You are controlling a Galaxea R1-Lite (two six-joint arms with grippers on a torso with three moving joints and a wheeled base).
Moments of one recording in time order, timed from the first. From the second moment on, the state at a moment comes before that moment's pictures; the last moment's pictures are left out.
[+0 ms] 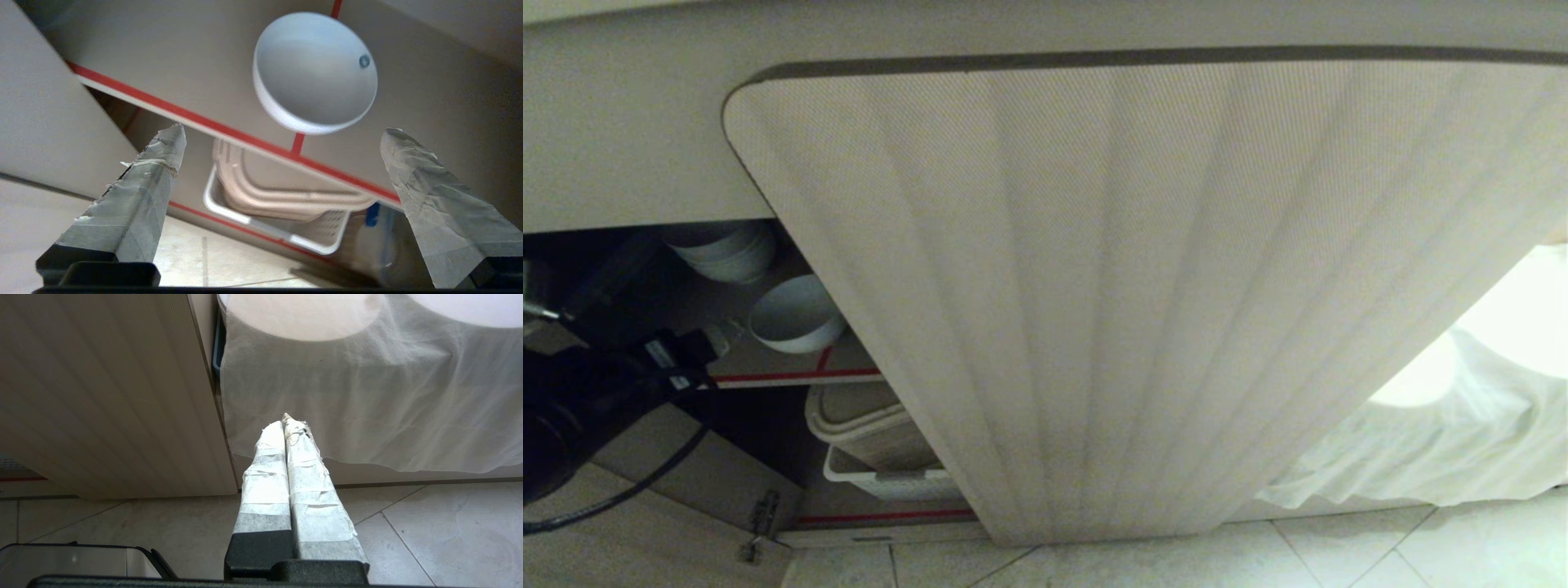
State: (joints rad) left arm 0.06 1.29 -0.46 -0.56 0.13 -0.38; right arm 0.00 0.00 0.00 0.00 0.00 0.00
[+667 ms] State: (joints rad) left arm 0.06 1.16 -0.33 -0.57 0.13 -0.32; right arm 0.00 0.00 0.00 0.00 0.00 0.00
